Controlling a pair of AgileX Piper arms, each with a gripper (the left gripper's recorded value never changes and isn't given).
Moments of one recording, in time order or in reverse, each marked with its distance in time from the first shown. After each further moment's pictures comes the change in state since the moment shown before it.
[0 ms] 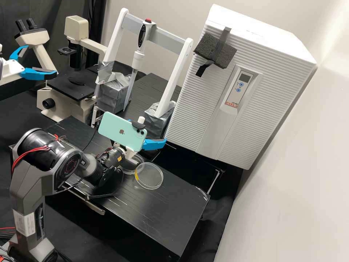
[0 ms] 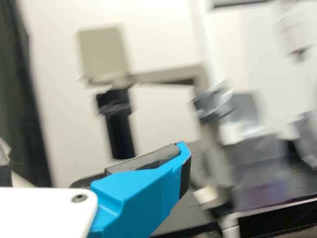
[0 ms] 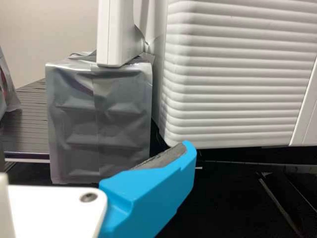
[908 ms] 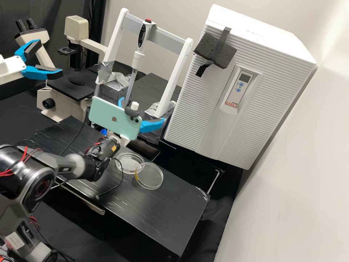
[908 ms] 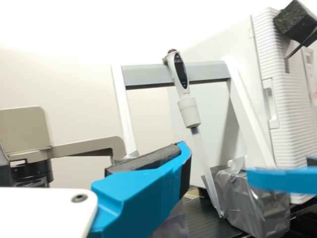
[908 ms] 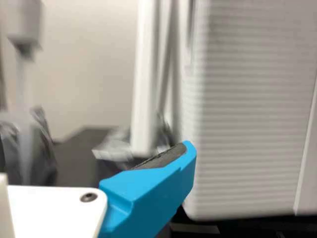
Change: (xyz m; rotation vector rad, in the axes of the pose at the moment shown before) left arm -0.016 0.032 0.054 -0.043 -0.208 0.103; right arm -0.032 0.039 -0.055 0.051 0.210 0.086
